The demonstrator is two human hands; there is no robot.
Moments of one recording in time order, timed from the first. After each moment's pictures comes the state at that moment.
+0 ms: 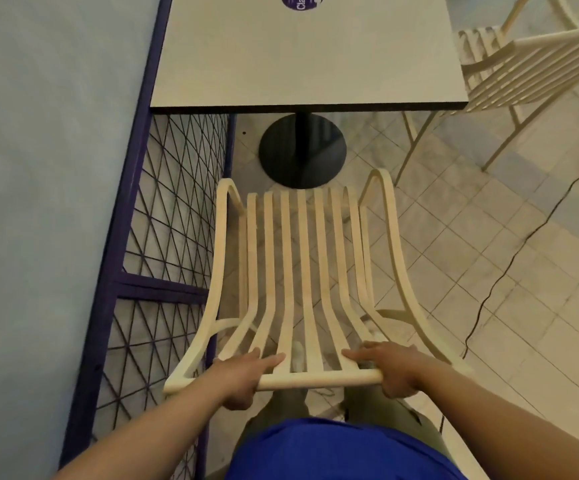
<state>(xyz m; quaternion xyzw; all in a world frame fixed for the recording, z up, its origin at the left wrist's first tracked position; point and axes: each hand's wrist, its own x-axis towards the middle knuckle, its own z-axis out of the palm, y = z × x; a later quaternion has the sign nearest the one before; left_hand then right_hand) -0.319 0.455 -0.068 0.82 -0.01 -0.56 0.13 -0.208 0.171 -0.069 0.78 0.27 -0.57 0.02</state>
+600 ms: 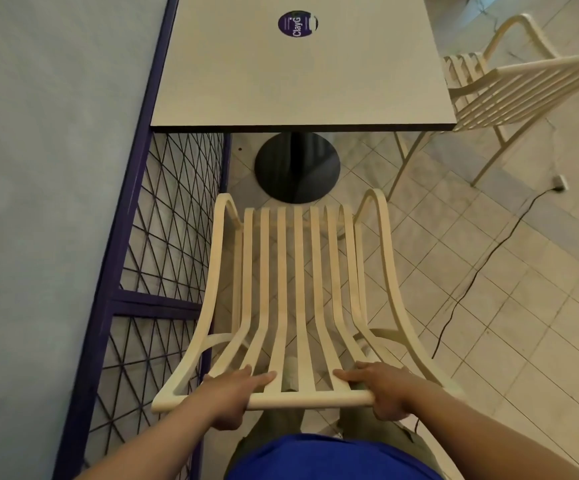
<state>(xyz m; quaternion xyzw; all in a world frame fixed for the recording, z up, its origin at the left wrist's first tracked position) -0.318 0.471 -0.060 0.81 -0.03 -0.57 0.14 -0.217 0.174 -0.086 0.76 0.26 -0.59 0.00</state>
